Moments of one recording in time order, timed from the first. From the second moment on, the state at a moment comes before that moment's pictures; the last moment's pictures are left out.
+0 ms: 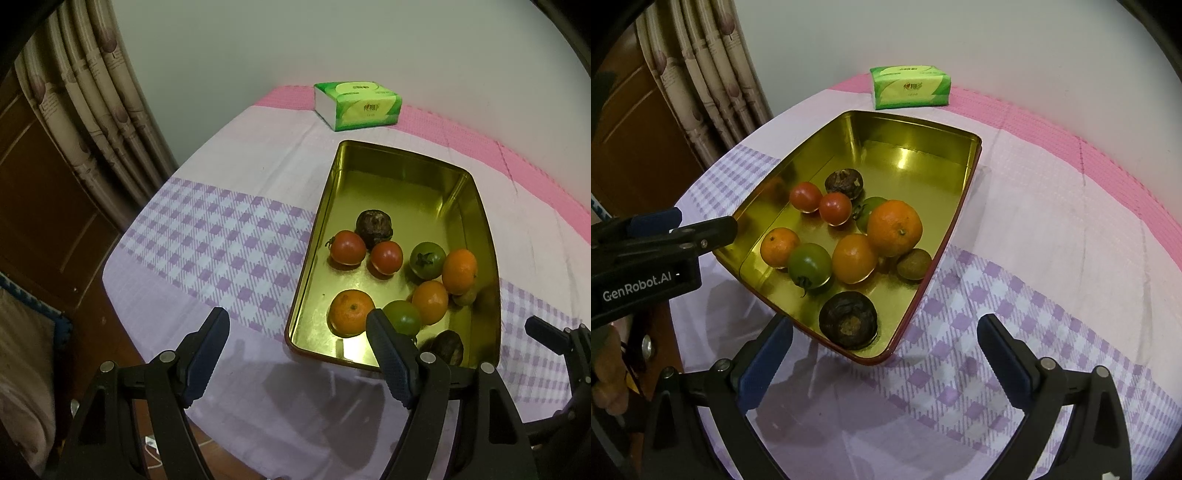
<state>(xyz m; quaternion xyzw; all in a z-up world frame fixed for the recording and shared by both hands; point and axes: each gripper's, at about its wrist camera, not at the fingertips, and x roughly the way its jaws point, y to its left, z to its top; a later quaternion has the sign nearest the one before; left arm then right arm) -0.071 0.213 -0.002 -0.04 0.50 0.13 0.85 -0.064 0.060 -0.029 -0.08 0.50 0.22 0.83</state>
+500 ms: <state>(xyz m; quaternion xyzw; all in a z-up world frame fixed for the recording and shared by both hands) -0.071 0.213 -0.003 -0.04 0.50 0.13 0.85 -0.065 0.064 -0.031 -0.09 0.50 0.22 0.83</state>
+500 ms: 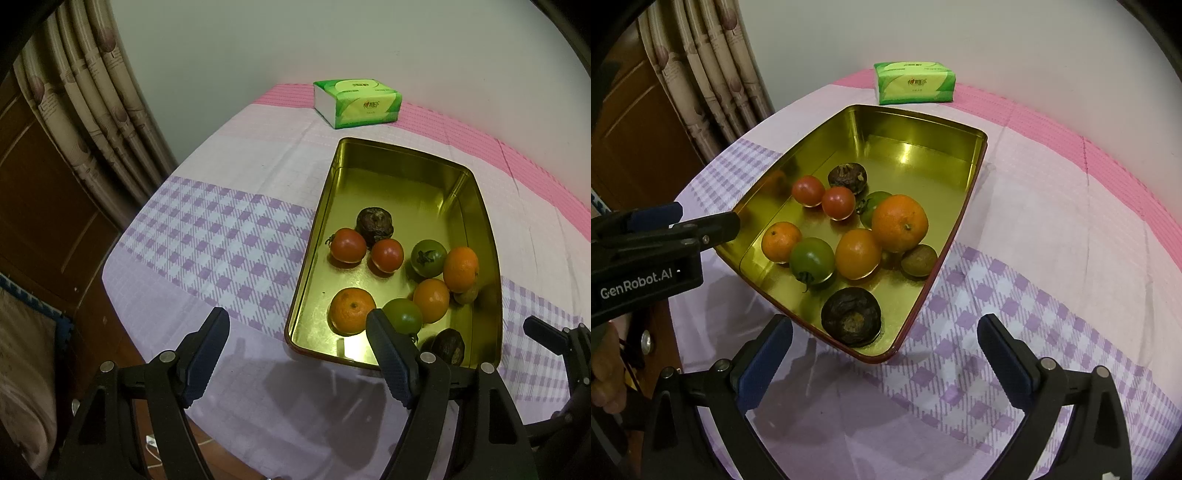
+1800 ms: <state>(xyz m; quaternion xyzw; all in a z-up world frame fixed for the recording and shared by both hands) -0.070 0.212 -0.010 -0.03 0.51 0.13 0.85 -0.066 0.067 -0.037 -0.09 0.51 0.22 0.82</state>
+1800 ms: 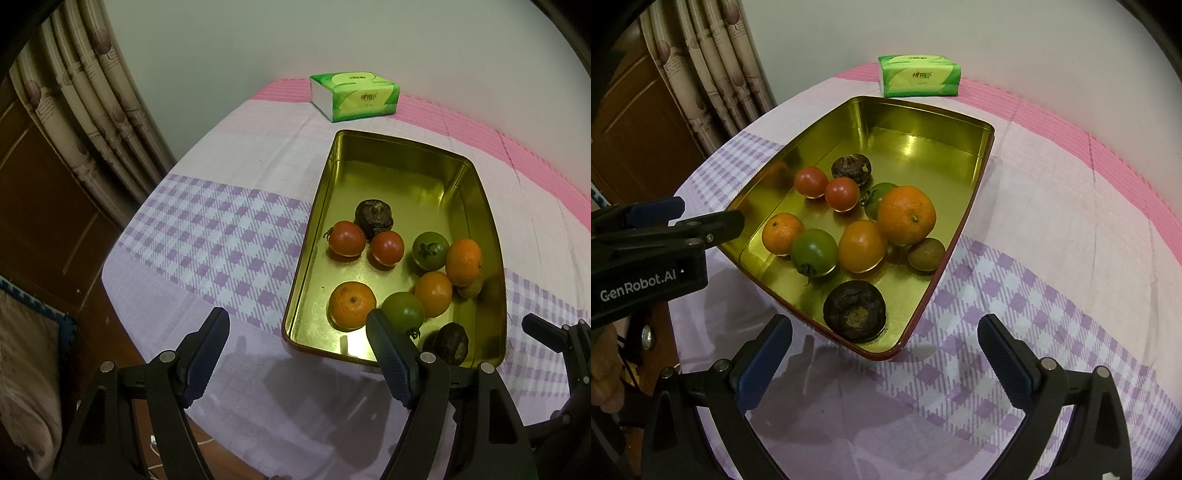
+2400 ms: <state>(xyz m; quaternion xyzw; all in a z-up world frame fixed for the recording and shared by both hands) -0.070 0.213 -0.011 -0.03 0.51 0.12 0.85 -0.065 0.065 -0.036 -0.08 0.51 0.22 0.83</state>
